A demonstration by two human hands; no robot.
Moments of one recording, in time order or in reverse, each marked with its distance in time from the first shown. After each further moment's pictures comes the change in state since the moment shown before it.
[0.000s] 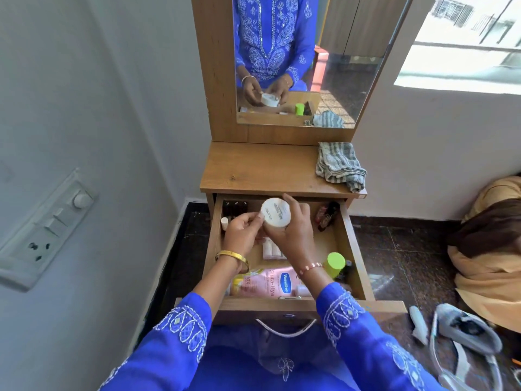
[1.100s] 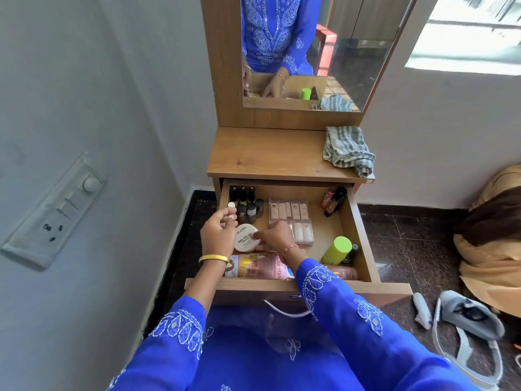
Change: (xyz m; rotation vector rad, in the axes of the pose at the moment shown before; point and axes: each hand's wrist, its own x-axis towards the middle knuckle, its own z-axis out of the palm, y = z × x) left_hand -0.003 -0.033 -0.048 0.298 0.353 0.164; right_hand -0.001 0.026 0.062 0.189 -0.416 0.596
